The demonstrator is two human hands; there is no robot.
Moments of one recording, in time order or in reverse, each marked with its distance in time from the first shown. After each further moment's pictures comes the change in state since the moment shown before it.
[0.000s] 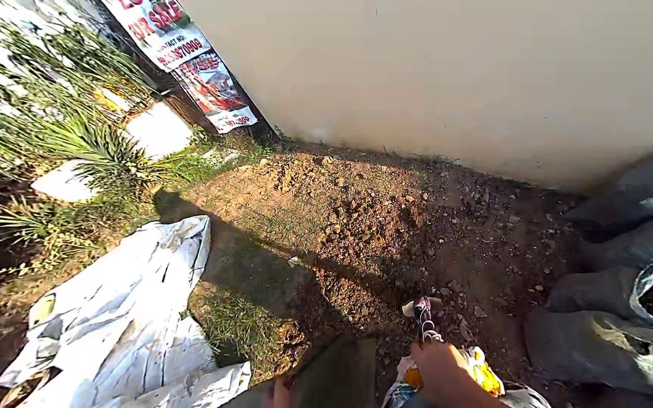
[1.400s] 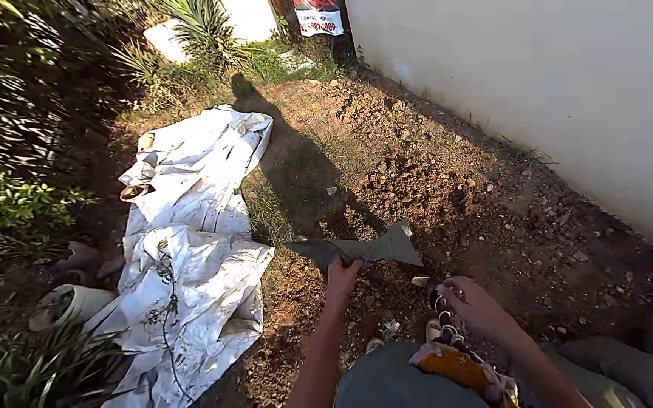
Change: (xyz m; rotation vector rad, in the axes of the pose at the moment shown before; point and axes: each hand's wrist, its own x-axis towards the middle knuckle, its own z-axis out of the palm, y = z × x) left_hand -0.097 0.128 0.080 0.057 -0.319 0.090; right_hand 0.049 0.053 -0.069 0.384 0.134 -0.240
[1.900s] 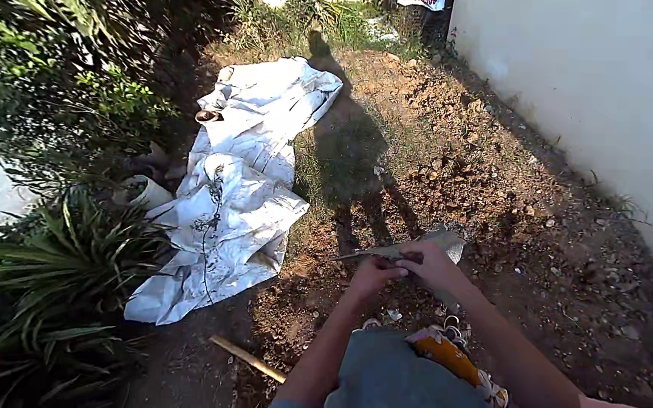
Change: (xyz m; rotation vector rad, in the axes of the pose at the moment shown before) left_hand -0.051 -0.030 -0.061 0.008 -0.186 -0.060; right_hand 0.074 -0.151 0.087 -0.022 -0.209 -0.425
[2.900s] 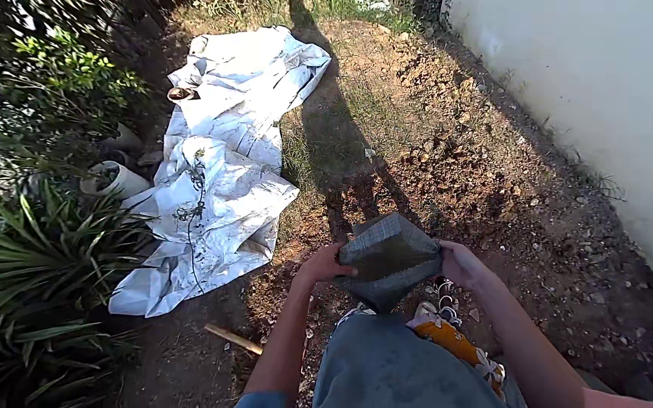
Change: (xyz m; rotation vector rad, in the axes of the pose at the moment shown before) left_hand 0.001 -0.039 -0.099 0.510 -0.245 -0.068; right_hand -0.024 0.075 -0.006 1.057 0.116 0.698
